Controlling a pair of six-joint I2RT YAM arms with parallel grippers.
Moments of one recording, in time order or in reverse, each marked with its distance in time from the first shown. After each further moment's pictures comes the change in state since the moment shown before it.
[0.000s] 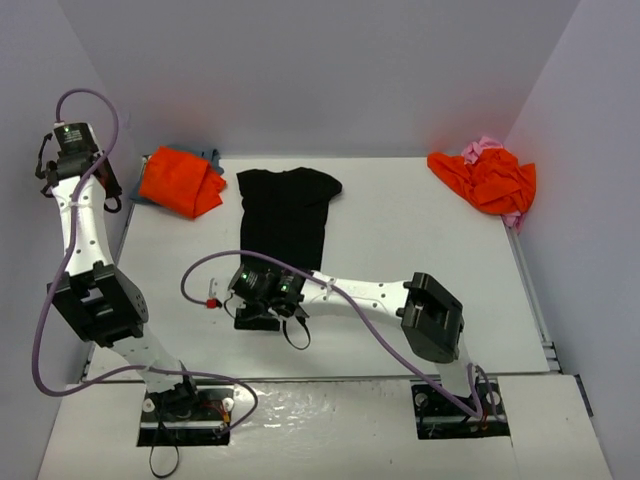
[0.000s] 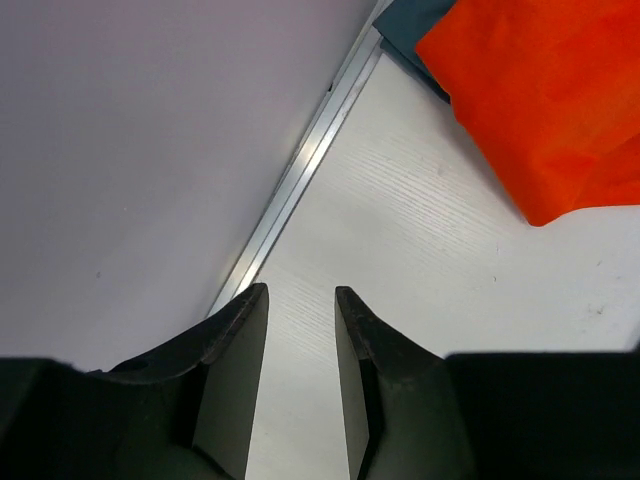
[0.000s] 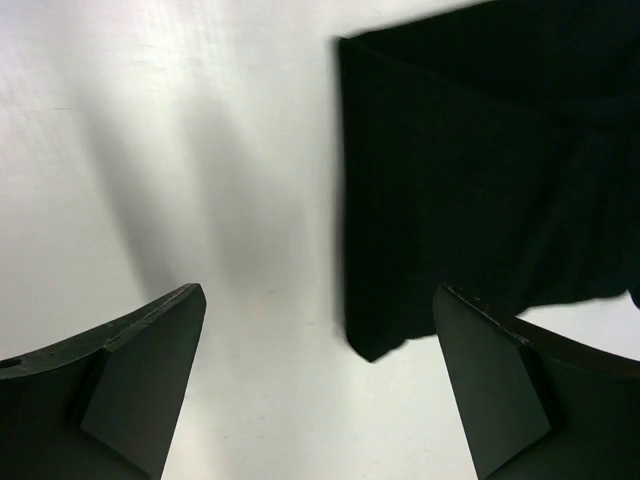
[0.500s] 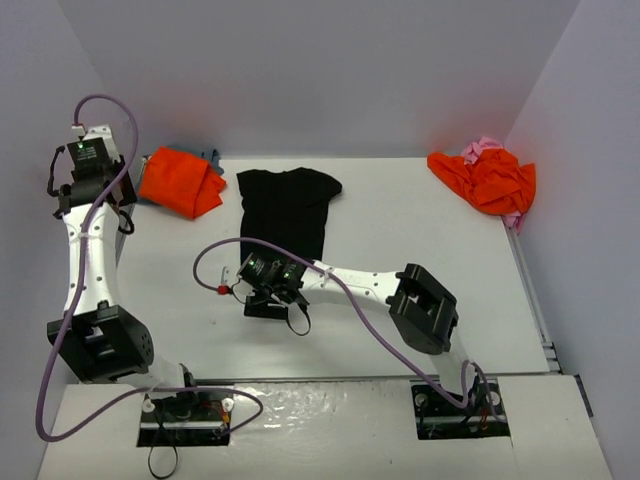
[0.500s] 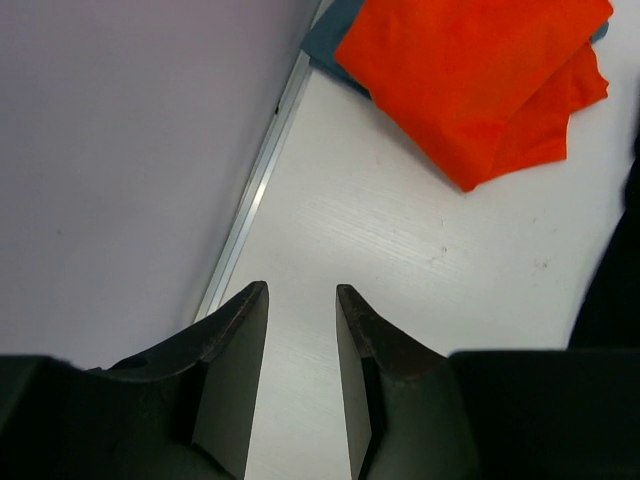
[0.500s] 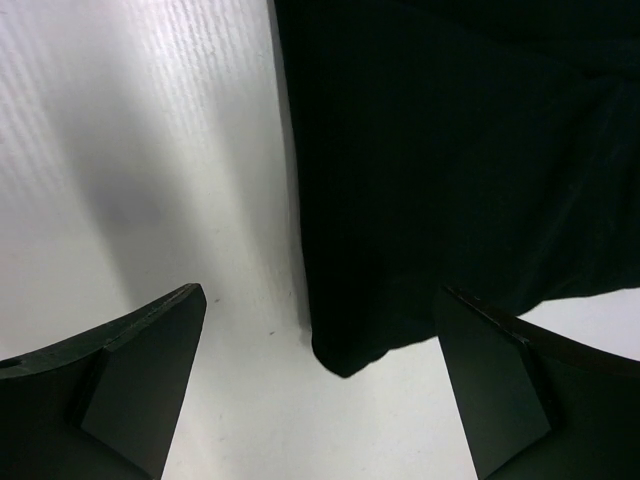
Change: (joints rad) left arm -0.066 -0.277 -0.320 0.191 0.058 0.062; right arm -0.085 0.071 -0.003 0.015 -0.005 -0.026
